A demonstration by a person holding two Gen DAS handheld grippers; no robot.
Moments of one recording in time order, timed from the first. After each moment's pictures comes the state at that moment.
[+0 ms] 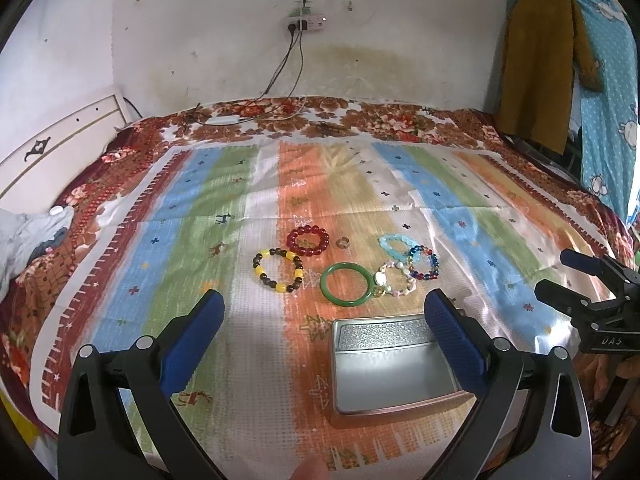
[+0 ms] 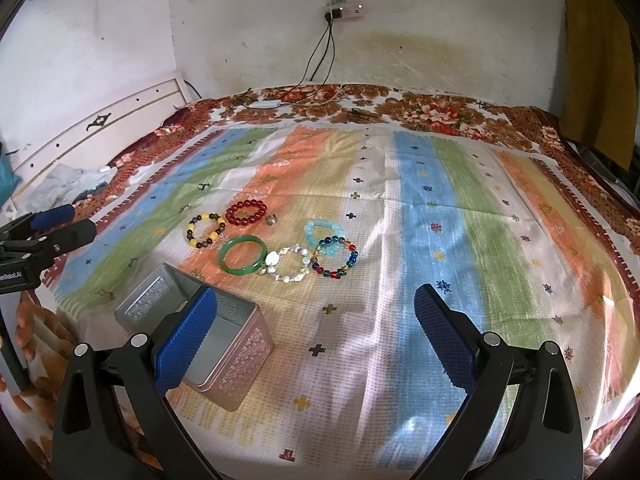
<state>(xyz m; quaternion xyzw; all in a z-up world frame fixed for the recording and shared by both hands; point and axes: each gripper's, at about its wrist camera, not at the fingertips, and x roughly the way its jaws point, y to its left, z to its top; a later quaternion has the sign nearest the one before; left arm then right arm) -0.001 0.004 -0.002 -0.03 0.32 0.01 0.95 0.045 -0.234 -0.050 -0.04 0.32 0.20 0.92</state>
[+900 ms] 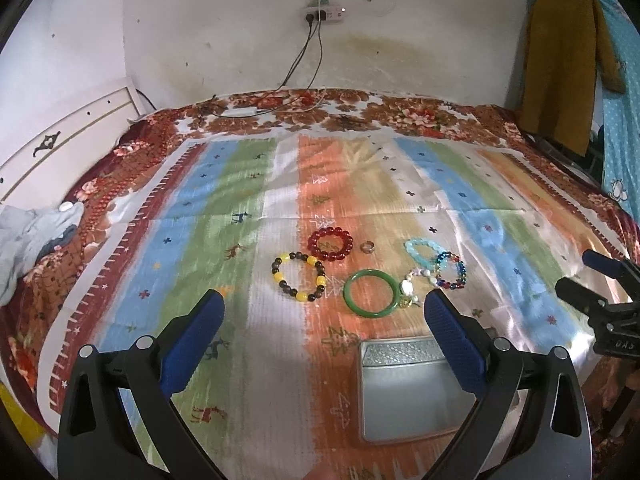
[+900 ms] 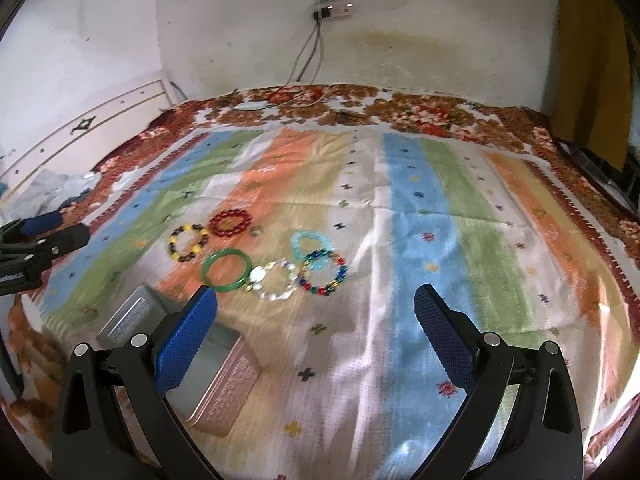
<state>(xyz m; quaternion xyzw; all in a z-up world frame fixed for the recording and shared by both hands) 0.032 0.020 -0.003 -0.03 0.34 0.05 0.94 0.071 -0.225 -0.047 -0.04 0.32 0.17 0.93</state>
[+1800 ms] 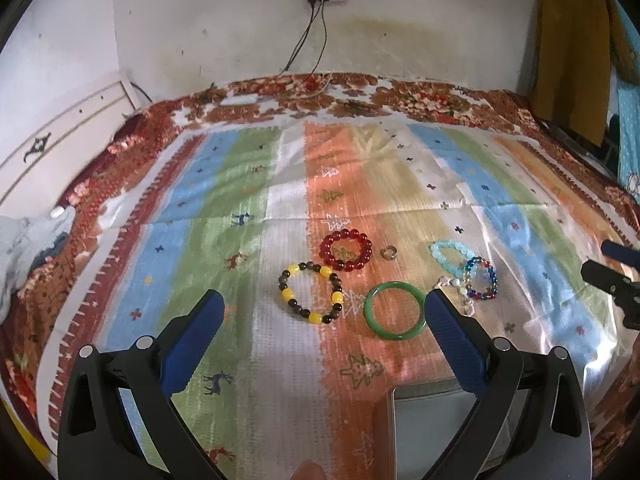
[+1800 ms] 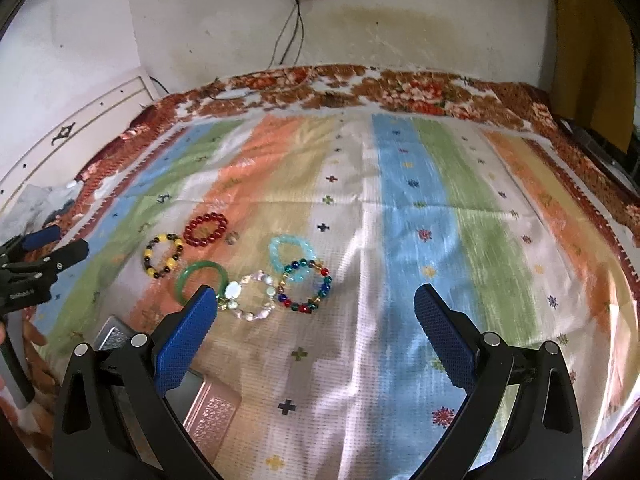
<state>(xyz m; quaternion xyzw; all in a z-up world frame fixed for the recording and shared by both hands) 0.087 0.035 -0.022 -0.02 0.37 0.05 0.93 0.127 -0.229 -0.054 -0.02 0.37 0.16 0.92</state>
